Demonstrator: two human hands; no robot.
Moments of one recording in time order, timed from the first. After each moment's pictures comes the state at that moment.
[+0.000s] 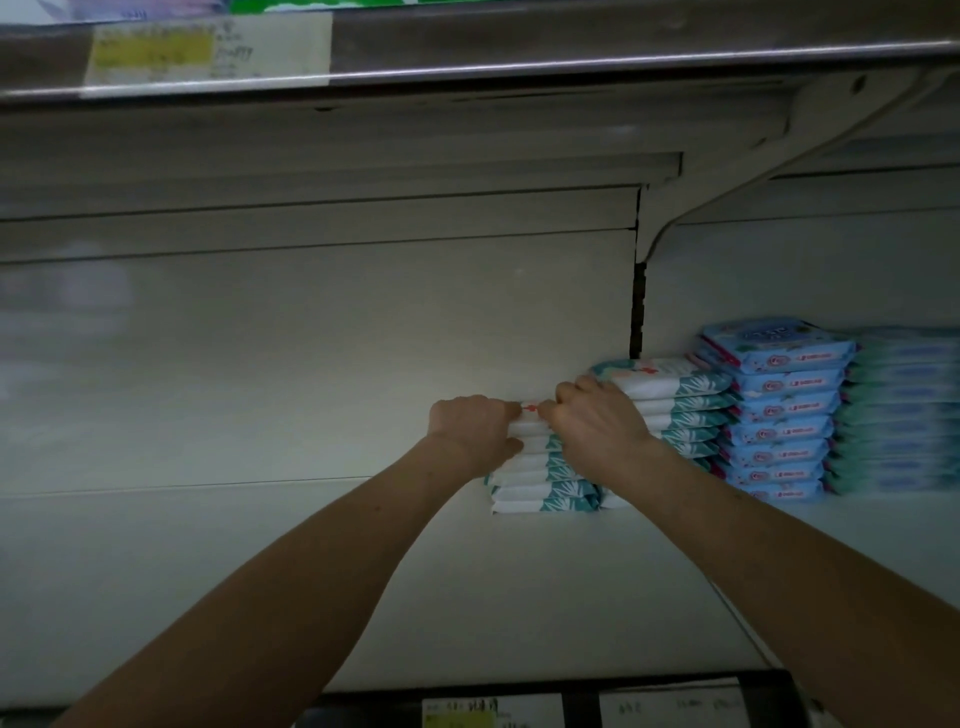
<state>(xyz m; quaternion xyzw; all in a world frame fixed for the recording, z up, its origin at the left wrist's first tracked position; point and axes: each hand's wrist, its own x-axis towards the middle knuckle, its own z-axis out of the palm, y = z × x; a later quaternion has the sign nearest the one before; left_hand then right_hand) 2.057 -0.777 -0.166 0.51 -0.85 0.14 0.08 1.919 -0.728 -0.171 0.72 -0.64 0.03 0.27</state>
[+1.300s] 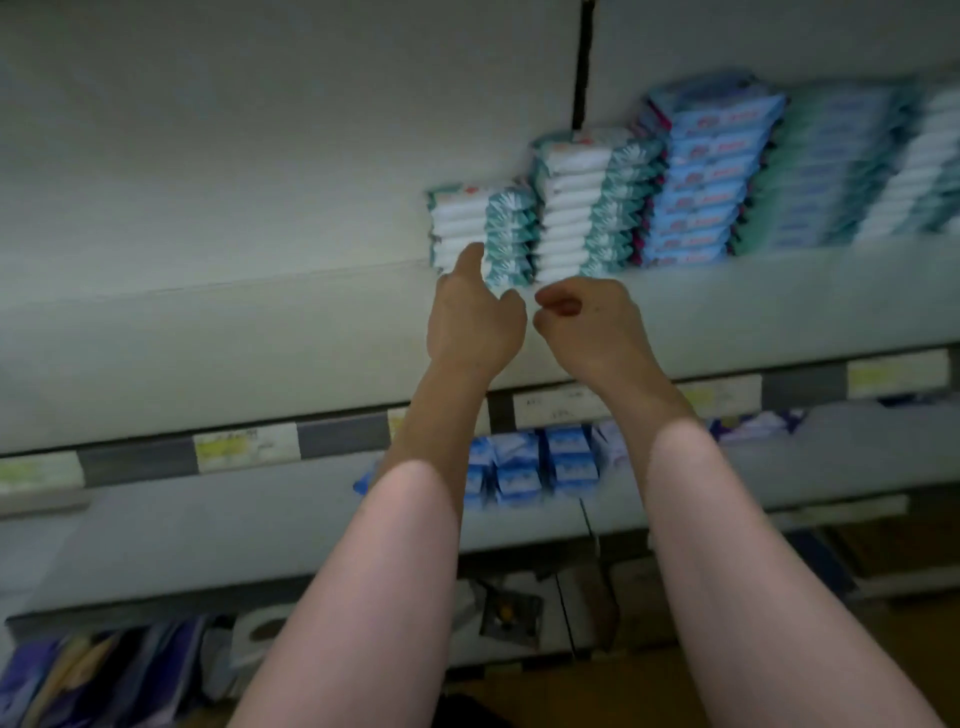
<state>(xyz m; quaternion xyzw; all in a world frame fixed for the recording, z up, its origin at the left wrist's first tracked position) 2.038 -0.619 -0.203 0.55 -0.69 -0.29 0.35 1.939 -0.568 -0.207 0.50 -0.72 0.45 -0.18</state>
